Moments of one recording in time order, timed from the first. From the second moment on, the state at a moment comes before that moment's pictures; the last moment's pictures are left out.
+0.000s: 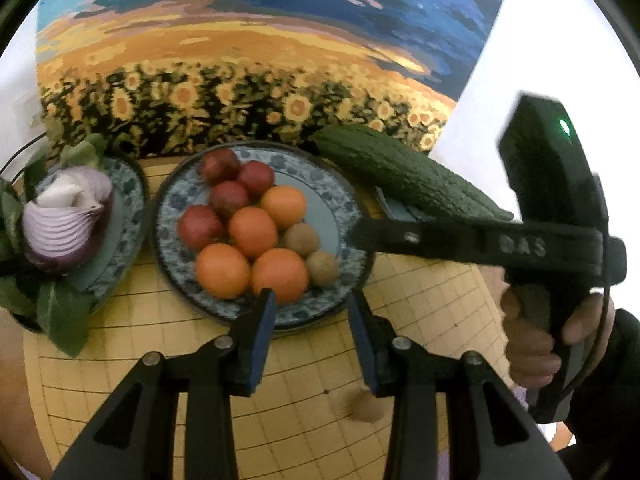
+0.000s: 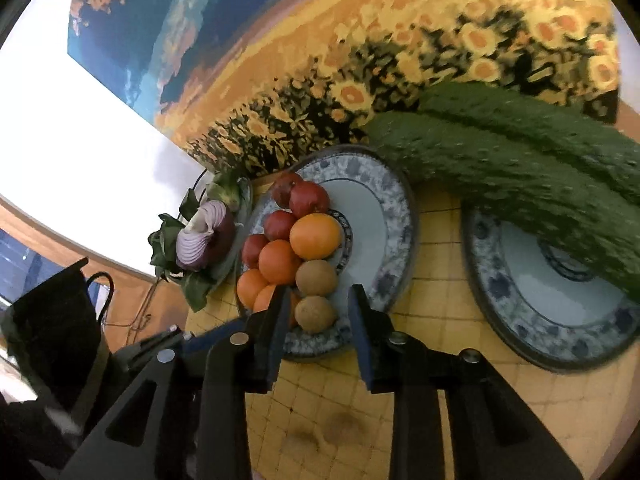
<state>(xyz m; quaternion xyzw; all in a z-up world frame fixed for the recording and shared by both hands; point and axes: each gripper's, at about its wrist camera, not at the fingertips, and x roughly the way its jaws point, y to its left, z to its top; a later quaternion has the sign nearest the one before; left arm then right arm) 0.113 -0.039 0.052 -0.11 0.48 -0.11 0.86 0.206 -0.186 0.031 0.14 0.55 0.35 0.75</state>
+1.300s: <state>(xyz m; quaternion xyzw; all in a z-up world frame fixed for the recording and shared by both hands) 0.037 -0.054 0.035 -0.05 0.55 -0.22 0.81 0.101 -0.237 0.027 0.06 0.59 0.25 0.77</state>
